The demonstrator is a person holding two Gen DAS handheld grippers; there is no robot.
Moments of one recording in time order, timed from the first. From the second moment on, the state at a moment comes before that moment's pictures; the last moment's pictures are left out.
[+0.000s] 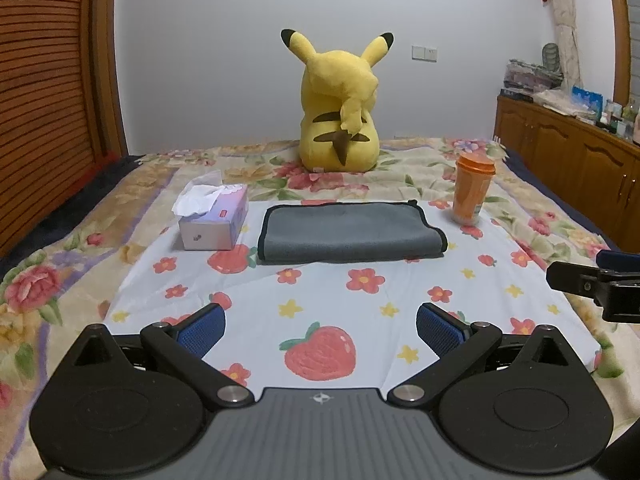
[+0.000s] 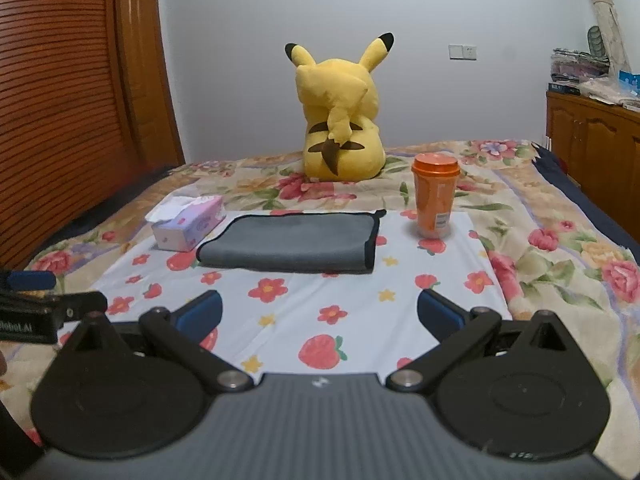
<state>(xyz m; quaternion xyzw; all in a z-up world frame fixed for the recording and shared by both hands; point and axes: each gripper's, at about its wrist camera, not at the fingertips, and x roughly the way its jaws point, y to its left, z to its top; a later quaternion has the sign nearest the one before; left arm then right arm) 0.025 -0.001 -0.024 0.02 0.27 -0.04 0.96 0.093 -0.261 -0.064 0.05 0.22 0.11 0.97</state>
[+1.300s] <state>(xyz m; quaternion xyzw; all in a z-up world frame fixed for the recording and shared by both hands) 0.009 0.003 -0.003 0.01 0.17 -0.03 0.98 0.075 -0.273 -0.052 0.05 0.14 0.08 0.99</state>
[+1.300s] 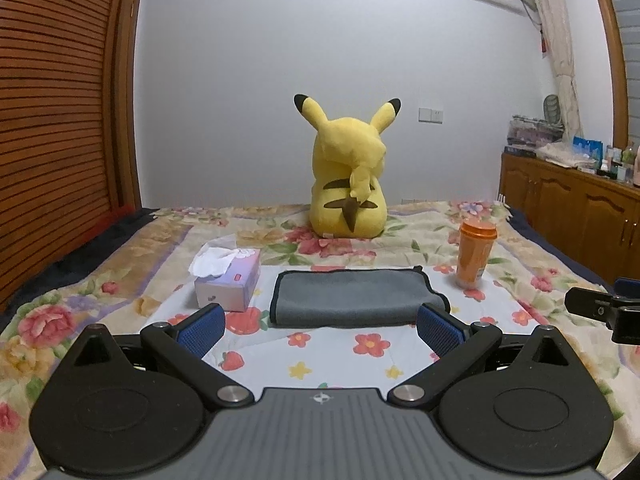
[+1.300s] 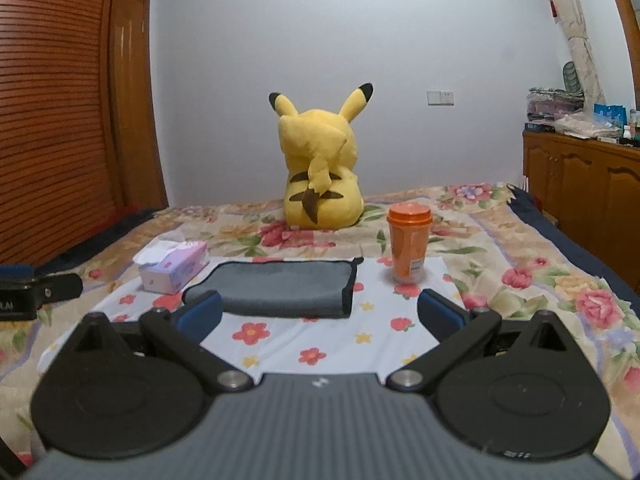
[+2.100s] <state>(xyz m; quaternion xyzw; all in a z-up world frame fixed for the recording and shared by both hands) 0.002 0.004 0.001 0.02 0.14 -0.02 0.99 0.072 -0.279 -0.050 0.05 0.12 0.06 0.99</state>
